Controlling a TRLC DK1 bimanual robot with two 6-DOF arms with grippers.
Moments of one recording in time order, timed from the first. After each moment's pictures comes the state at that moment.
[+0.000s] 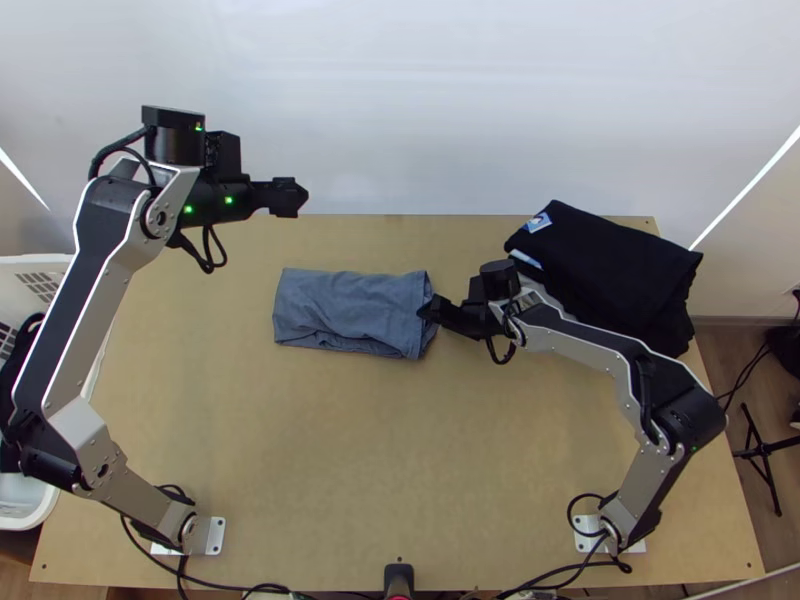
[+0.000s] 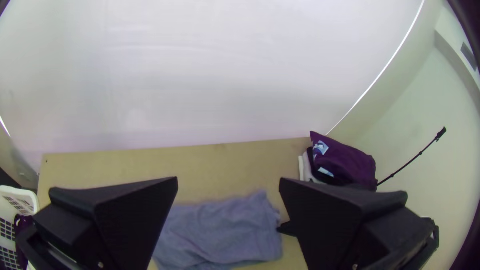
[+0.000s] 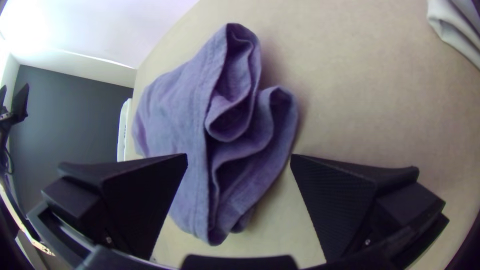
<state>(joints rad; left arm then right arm) -0.26 1.68 2.03 -0.93 0.20 -0.23 0.48 1.88 1.09 0.03 -0.44 0.76</state>
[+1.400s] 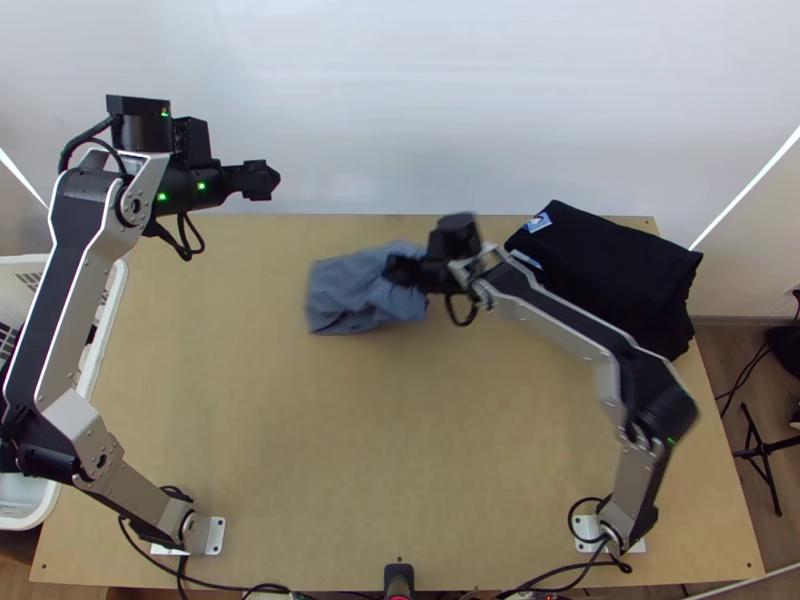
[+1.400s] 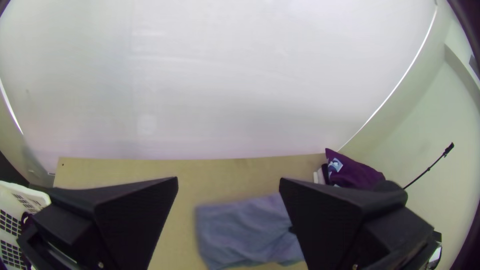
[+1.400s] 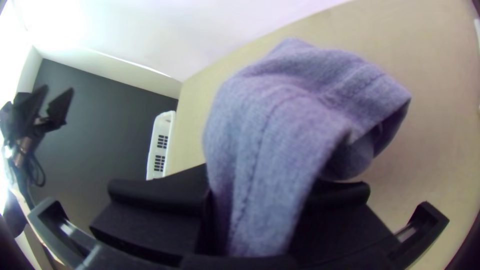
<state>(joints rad) -0.17 1.70 2.07 -0.92 0.19 -0.21 0.61 1.94 1.53 -0.15 -0.39 0.87</state>
